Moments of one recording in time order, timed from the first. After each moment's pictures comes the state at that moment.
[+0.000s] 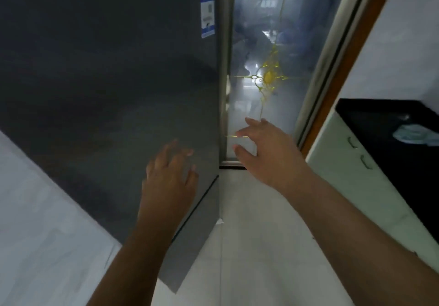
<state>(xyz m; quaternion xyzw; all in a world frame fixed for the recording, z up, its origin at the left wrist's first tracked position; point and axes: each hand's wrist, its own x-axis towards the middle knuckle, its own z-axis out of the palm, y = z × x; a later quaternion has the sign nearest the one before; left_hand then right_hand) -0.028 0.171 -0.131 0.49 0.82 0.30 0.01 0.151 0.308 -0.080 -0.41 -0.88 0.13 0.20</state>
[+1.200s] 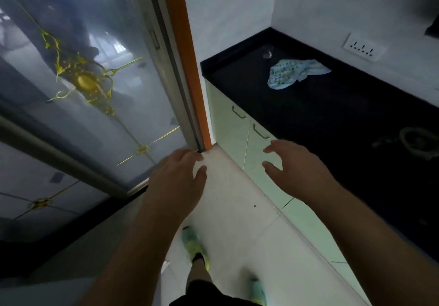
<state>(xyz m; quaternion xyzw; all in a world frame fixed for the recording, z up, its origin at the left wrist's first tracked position) 0.222 0.679 -0.187 0.78 0.61 0.09 0.15 0.473 0.643 -0.201 -0.74 -0.63 0.19 0.11</state>
